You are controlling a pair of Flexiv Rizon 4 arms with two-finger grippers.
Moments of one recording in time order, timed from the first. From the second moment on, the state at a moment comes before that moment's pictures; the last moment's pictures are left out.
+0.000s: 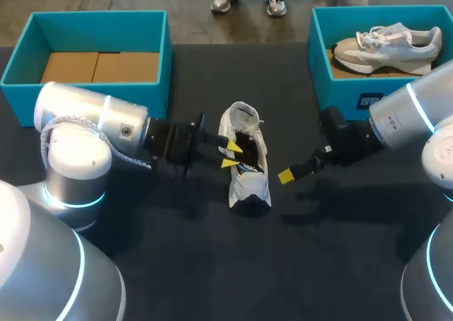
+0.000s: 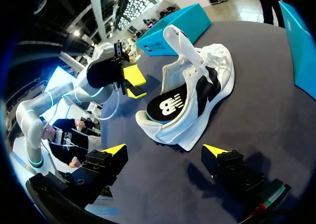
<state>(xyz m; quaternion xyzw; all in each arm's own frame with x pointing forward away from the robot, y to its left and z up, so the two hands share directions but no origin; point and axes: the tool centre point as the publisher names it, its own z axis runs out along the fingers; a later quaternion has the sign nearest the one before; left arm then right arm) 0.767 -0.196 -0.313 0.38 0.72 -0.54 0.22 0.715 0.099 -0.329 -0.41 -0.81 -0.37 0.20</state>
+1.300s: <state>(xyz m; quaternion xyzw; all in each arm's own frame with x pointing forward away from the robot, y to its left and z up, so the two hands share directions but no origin) 0.775 -0.184 -0.292 0.59 0.69 -0.42 0.07 0.732 0.048 -0.303 -0.44 -0.82 -0.33 0.13</state>
